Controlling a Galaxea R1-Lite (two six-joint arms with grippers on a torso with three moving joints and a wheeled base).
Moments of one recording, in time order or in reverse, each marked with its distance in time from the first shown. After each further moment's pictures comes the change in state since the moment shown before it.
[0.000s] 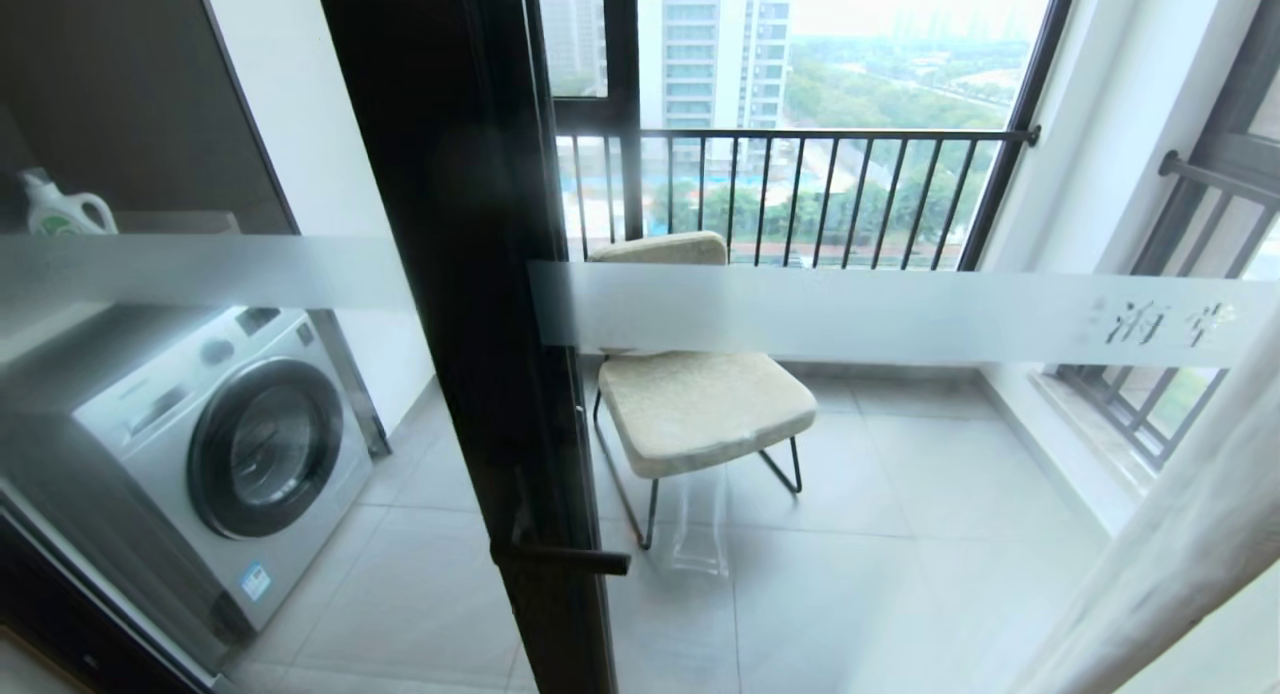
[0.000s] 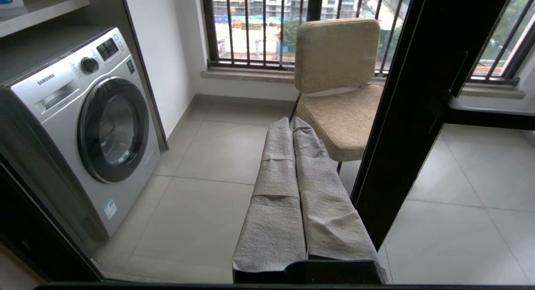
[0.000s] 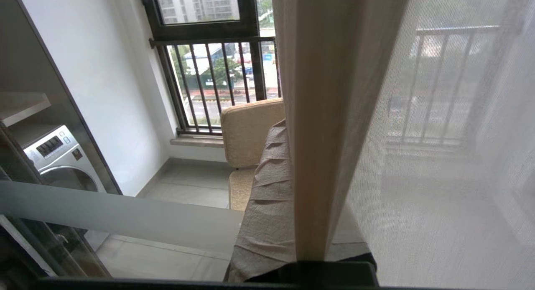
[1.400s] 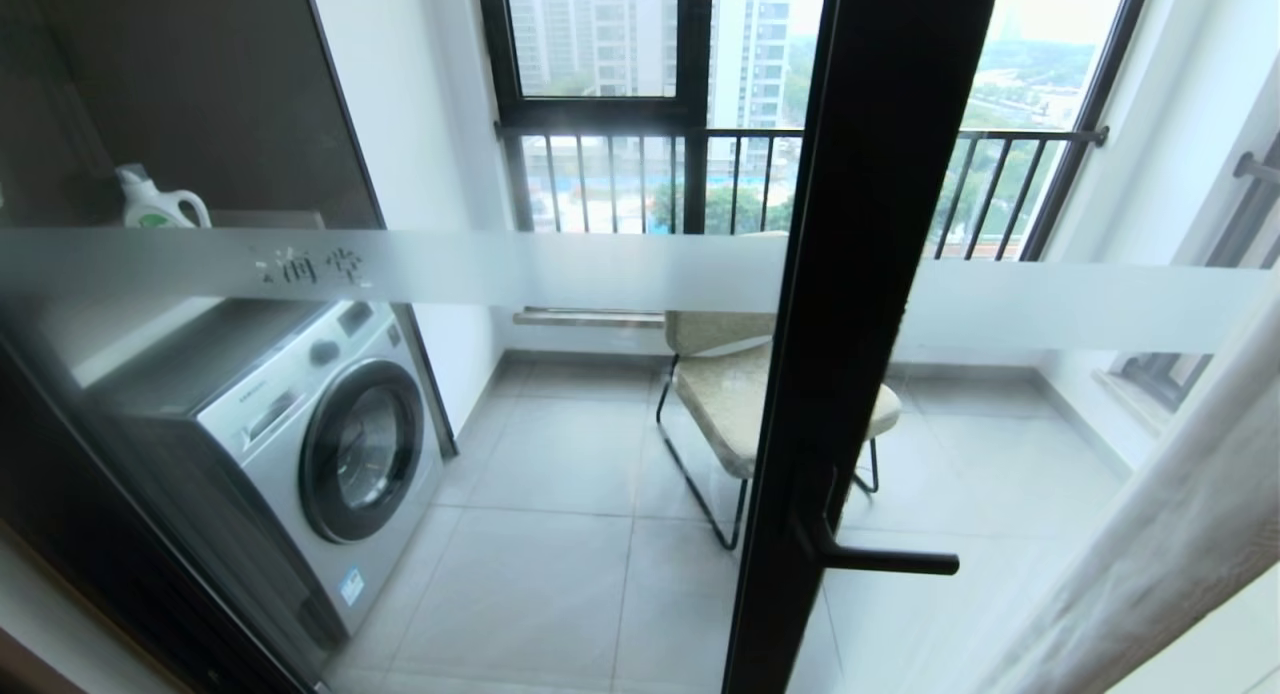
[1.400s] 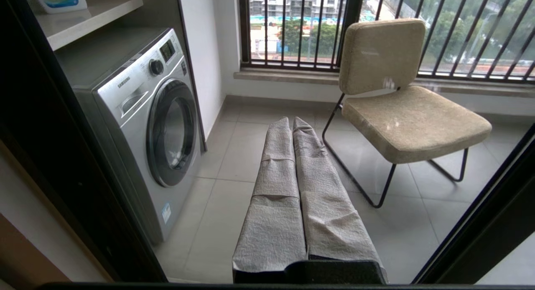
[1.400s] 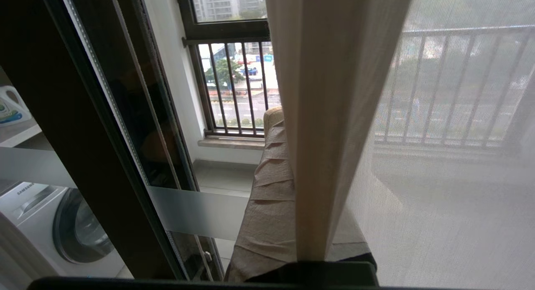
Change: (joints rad) left arm 0.000 0.000 0.000 0.000 0.000 0.000; right arm 0.001 -0.005 -0.001 0.001 0.000 -0.001
